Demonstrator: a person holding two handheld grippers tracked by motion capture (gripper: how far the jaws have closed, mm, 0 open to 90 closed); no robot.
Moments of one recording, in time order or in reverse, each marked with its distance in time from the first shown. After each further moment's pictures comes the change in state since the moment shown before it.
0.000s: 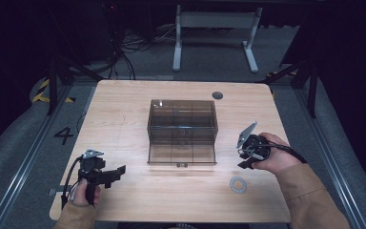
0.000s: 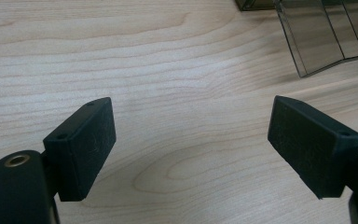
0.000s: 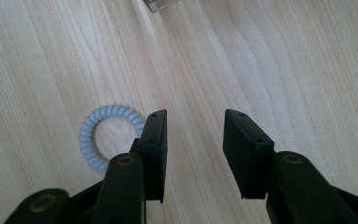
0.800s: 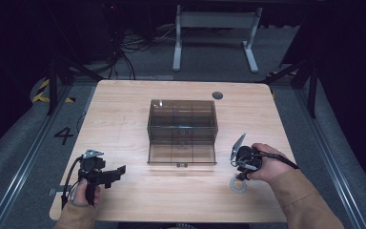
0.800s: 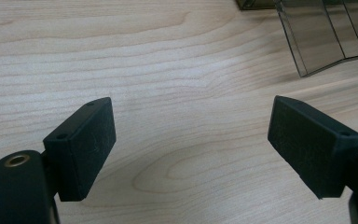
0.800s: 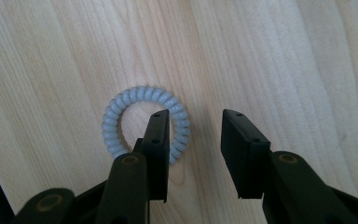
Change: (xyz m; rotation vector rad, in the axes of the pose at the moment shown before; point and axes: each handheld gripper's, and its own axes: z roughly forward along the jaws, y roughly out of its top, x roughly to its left) left arm 0.000 0.000 0.000 0.004 0.001 -0.001; right arm 0.018 0.001 0.032 0.118 0.068 -0.028
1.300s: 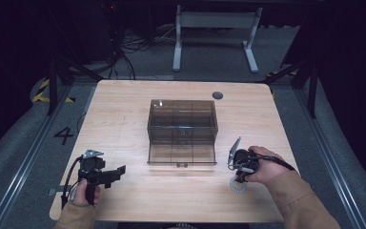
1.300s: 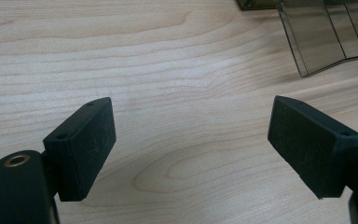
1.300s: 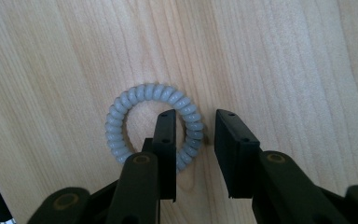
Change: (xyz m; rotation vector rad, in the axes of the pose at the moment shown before) left arm 0.000 0.000 0.000 -0.001 0.000 -0.003; right arm 0.003 0.004 0.011 0.054 0.015 -0.035
